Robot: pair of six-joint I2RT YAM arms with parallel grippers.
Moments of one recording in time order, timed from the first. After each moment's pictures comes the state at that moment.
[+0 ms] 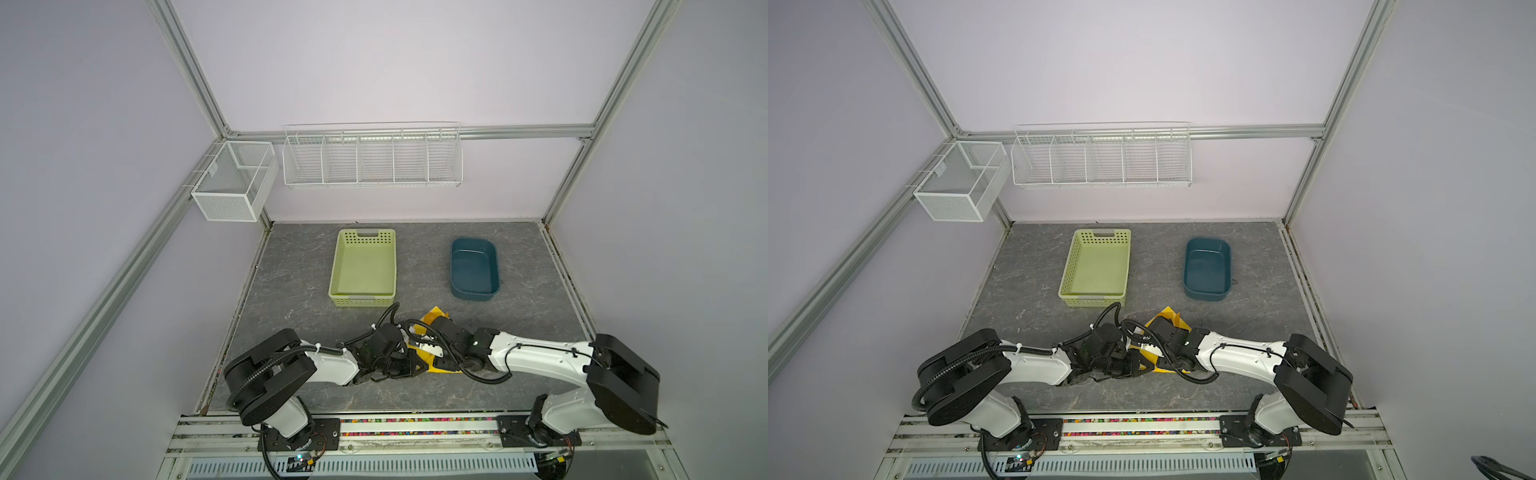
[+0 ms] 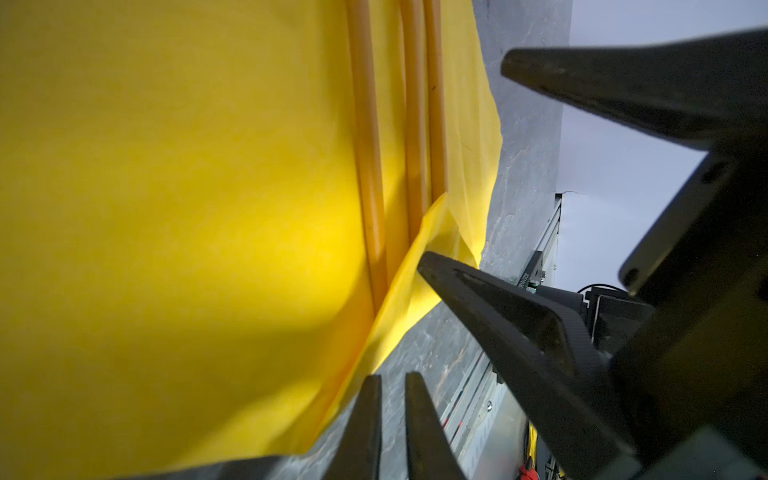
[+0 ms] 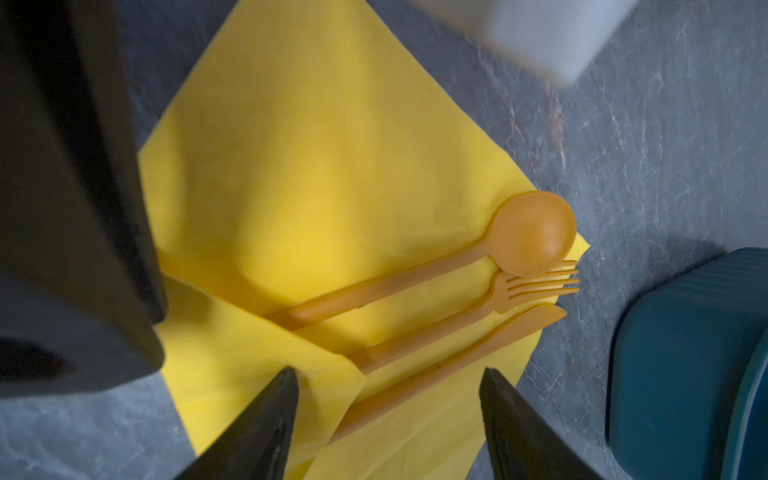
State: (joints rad) left arm -0.99 1.57 0.45 0.42 0.45 -1.02; right arm 1.01 1.44 0.73 -0.41 0.27 -0.43
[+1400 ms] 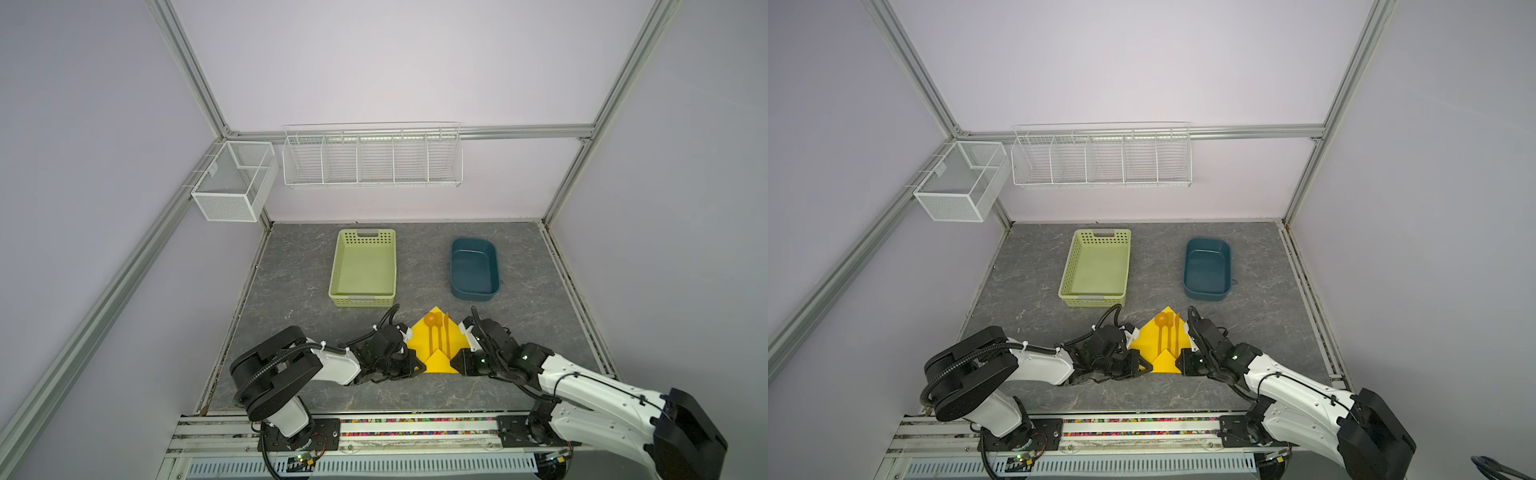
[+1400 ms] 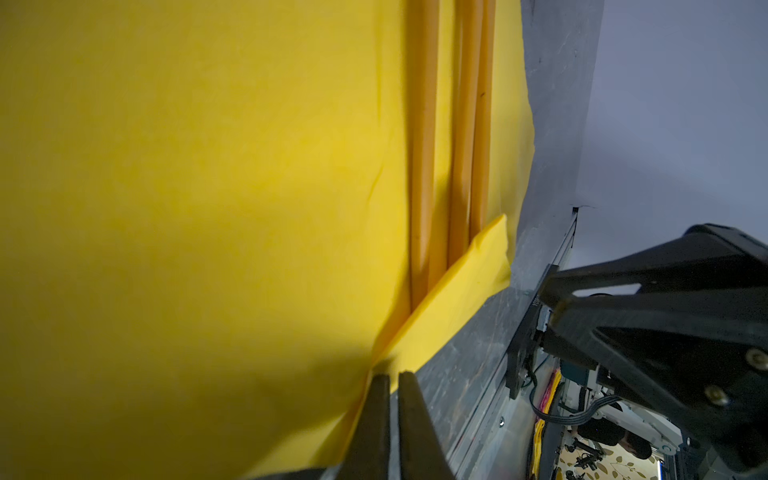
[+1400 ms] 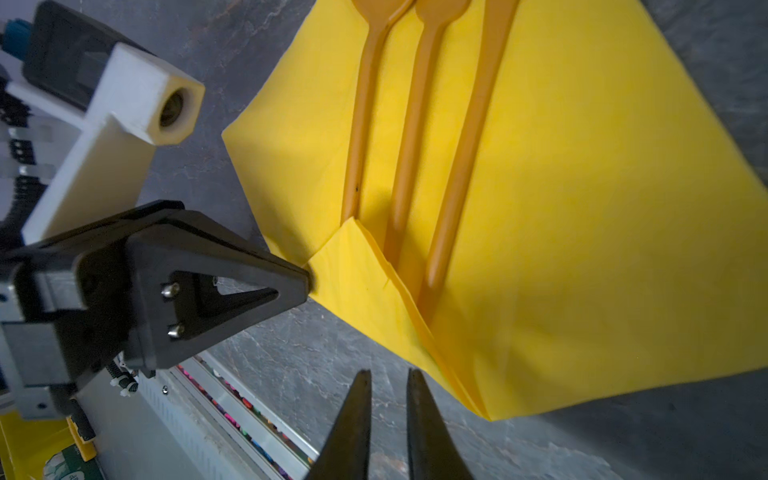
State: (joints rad) left arm -0.99 1.60 0.45 0.43 0.43 -1.04; right arm 0.78 1.04 0.44 -0.39 -0.23 0.75
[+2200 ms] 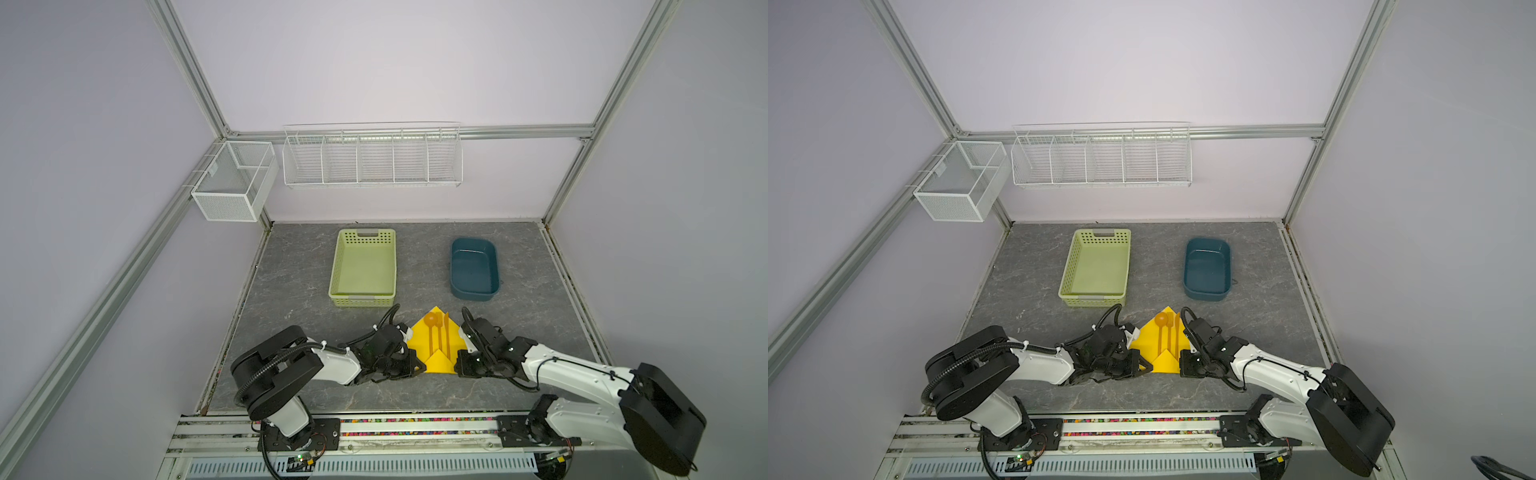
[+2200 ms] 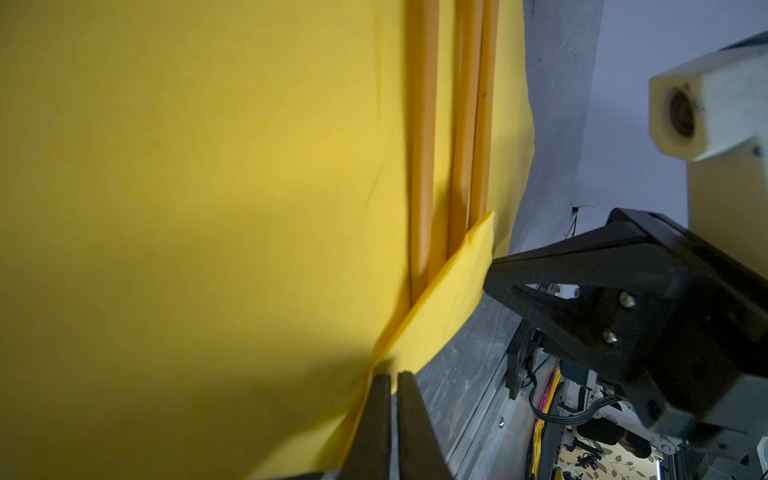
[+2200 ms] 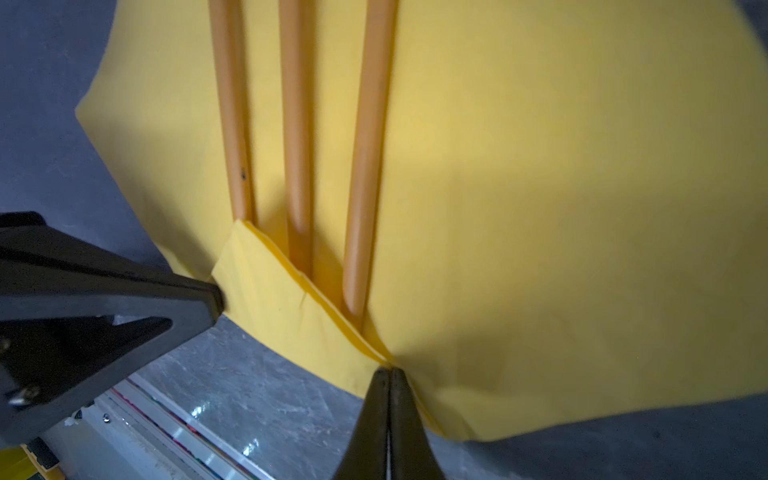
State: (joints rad) left arm -0.99 1.61 0.45 0.43 0.43 -1.04; right arm 0.76 1.20 0.46 -0.41 -0.22 0.74
